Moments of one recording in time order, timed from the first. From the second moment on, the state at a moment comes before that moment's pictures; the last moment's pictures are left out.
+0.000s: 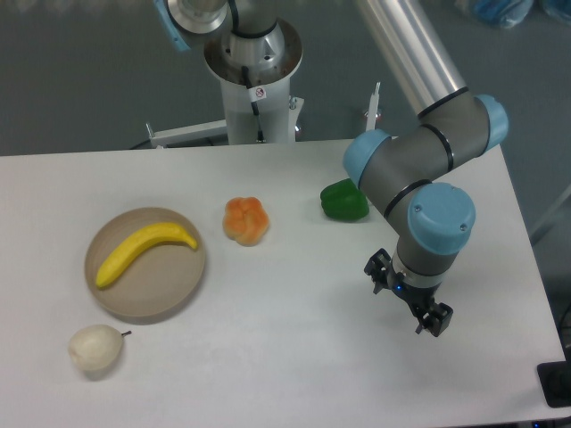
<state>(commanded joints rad) 2.36 -2.19 -1.33 -1.13 1.55 1.39</state>
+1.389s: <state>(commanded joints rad) 2.05 -1.85 -1.72 -1.11 1.45 1.01</state>
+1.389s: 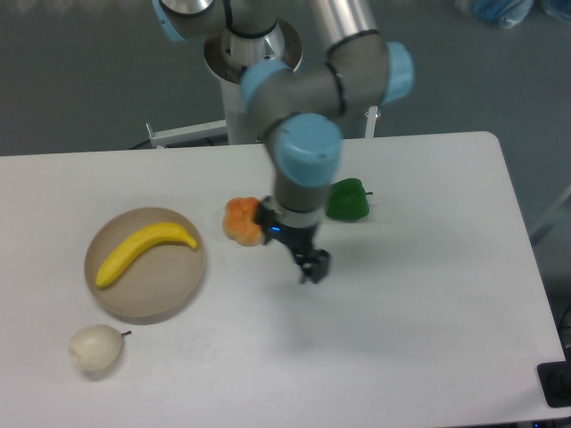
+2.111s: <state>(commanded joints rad) 1.78 -1.92 -1.84 -1.10 1.45 0.90</state>
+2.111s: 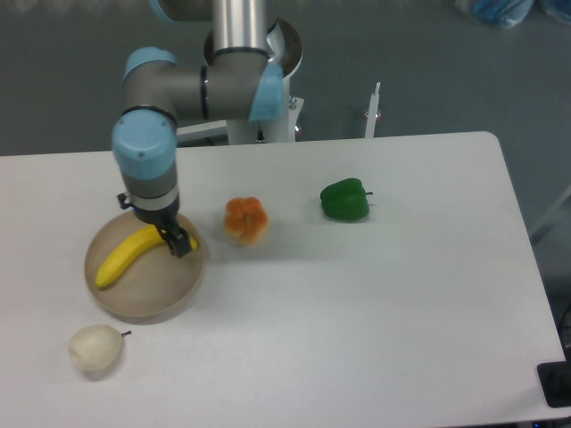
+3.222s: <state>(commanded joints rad) 1.72 -1.98 -1.87 -0.96 1.46 0.80</state>
